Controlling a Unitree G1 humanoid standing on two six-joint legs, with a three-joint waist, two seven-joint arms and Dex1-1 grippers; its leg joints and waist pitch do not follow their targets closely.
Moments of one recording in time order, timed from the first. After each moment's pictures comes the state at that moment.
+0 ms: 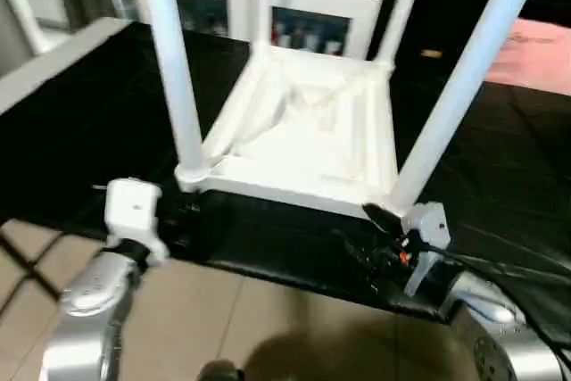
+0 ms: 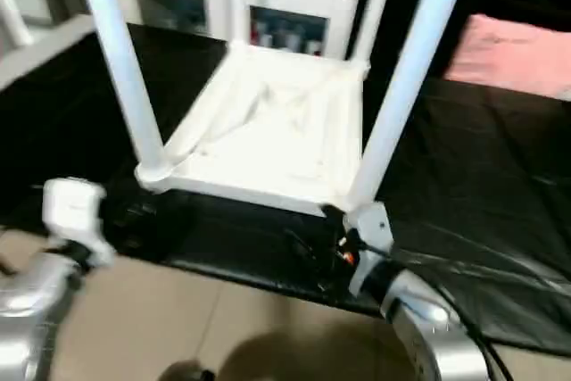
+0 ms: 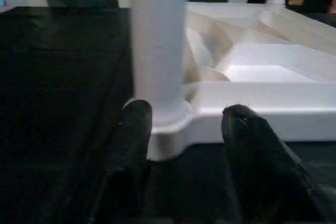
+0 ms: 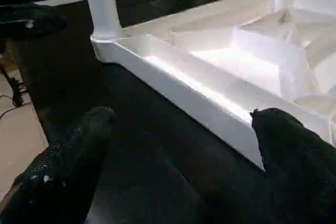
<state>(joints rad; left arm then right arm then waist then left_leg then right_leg) 0.04 0.19 0.20 -0.23 -0.08 0.31 -0.36 0.08 -0.27 0.04 -0.23 0.29 0.33 0.67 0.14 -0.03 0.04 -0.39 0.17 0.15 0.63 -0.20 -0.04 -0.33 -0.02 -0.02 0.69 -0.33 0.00</state>
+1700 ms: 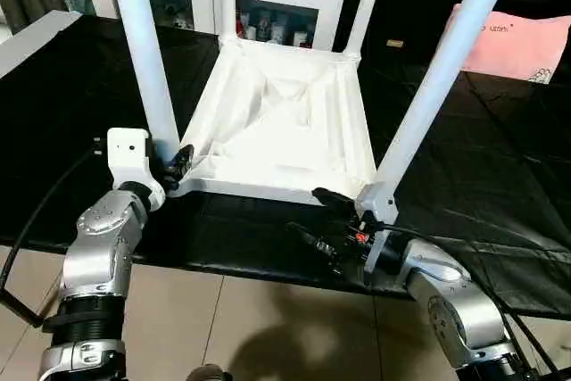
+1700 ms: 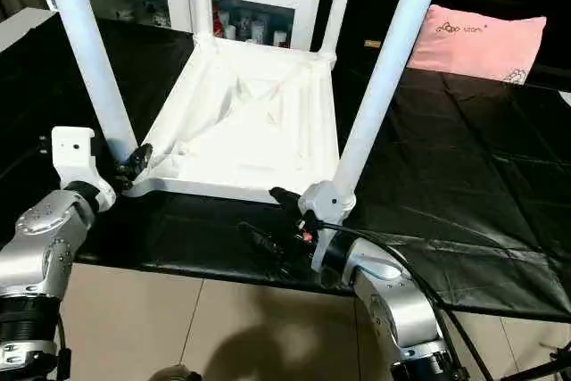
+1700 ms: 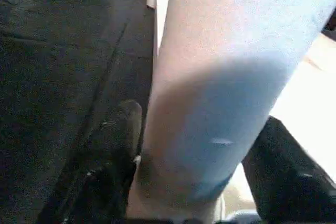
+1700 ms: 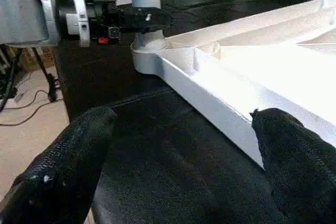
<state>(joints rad) -0.37 0.24 0.24 0.27 -0.18 0.31 -0.31 -0.14 -0.20 0.17 0.02 0.28 0.21 0.78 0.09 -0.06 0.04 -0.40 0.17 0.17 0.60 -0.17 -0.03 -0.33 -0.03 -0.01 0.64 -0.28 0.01</state>
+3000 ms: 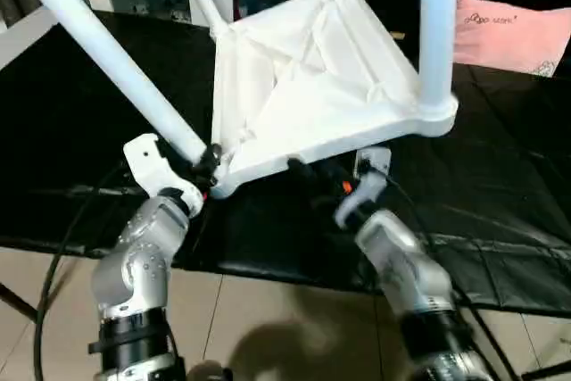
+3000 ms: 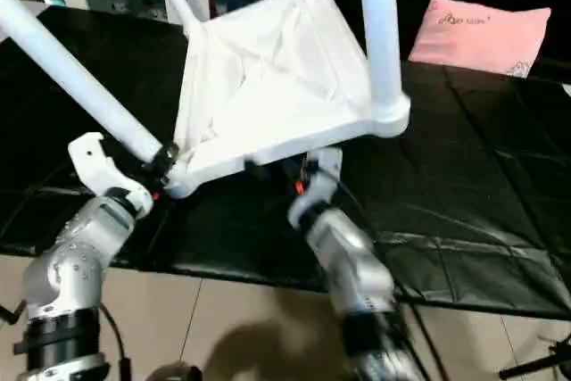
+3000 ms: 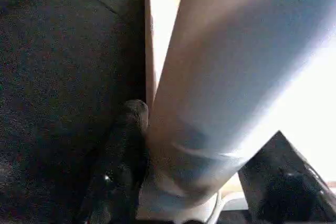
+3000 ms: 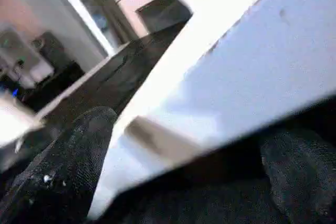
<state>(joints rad) -0.33 -0.05 0.34 -0.02 -0.43 0.63 -0.08 -0.46 0.13 -0.12 0.48 0.46 0.20 0.41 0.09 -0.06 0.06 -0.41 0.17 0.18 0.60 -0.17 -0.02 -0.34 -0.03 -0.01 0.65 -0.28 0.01</state>
